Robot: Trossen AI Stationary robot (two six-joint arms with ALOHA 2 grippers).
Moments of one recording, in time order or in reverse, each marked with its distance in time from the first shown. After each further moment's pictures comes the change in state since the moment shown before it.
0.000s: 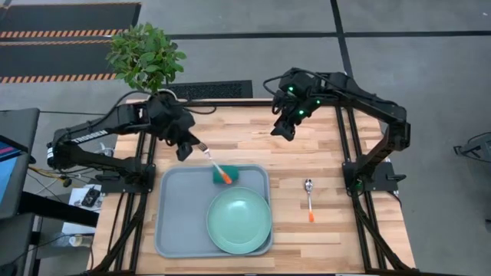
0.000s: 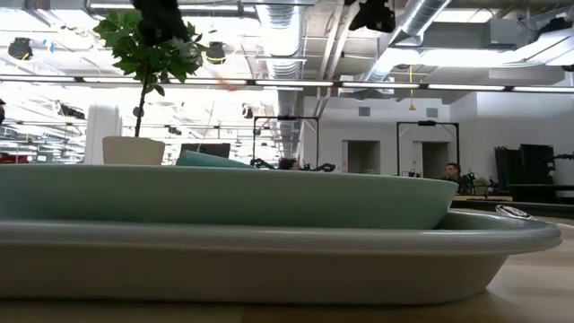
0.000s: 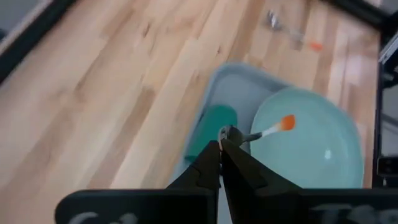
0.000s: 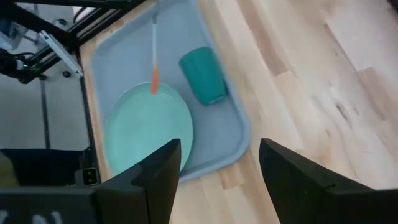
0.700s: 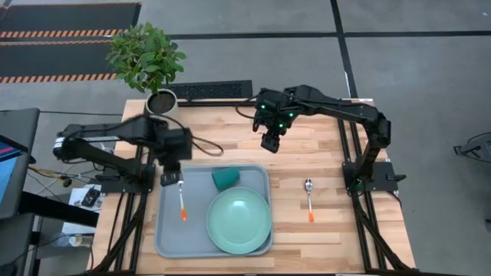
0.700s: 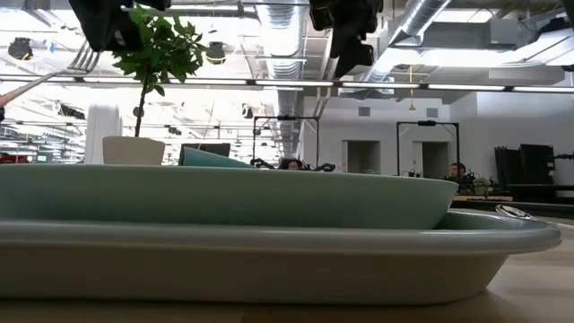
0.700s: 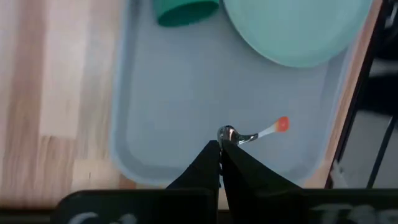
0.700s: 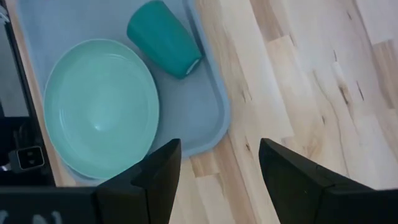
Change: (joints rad) left arm -0.234 0.105 0.002 -0.393 0.097 0.047; right arm 0.056 0.187 -0.024 -0.013 0.078 -0.085
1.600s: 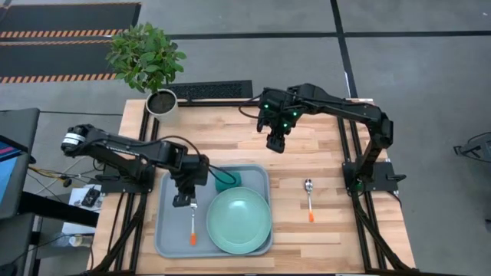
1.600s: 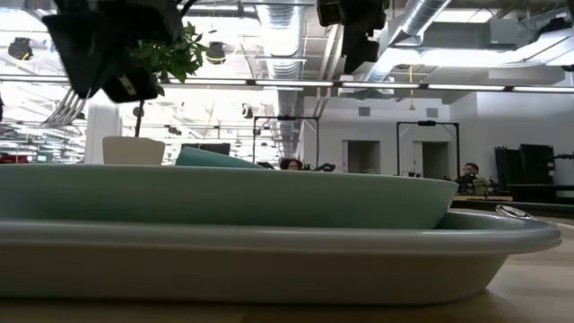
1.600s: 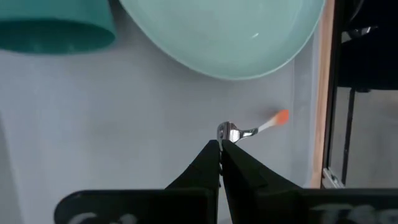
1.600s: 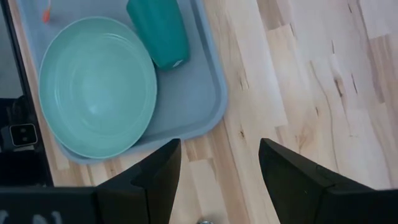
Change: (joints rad) left arm -0.168 0.118 -0.279 0.481 0.157 -0.013; right arm -0.006 -0.024 0.001 -0.059 0.002 -0.071
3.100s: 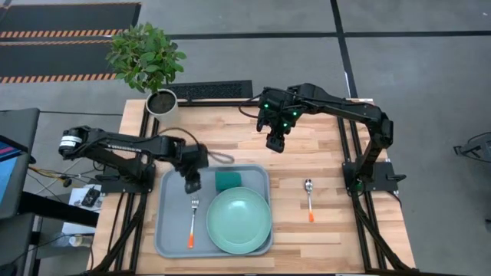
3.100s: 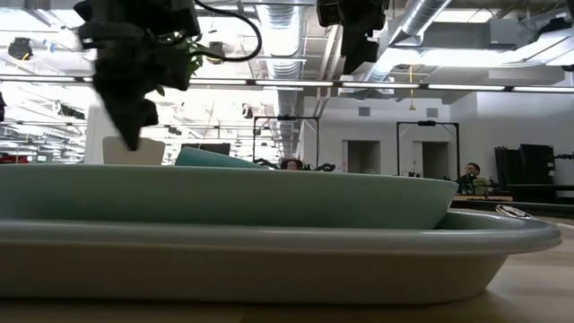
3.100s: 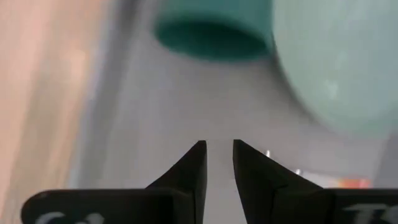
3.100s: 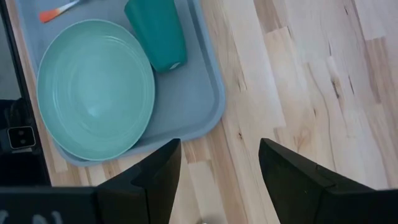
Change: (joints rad) left arm 0.153 -0.033 -0.151 0.152 -0.187 -0.134; right arm 0.000 0.000 0.000 0.005 0.005 0.002
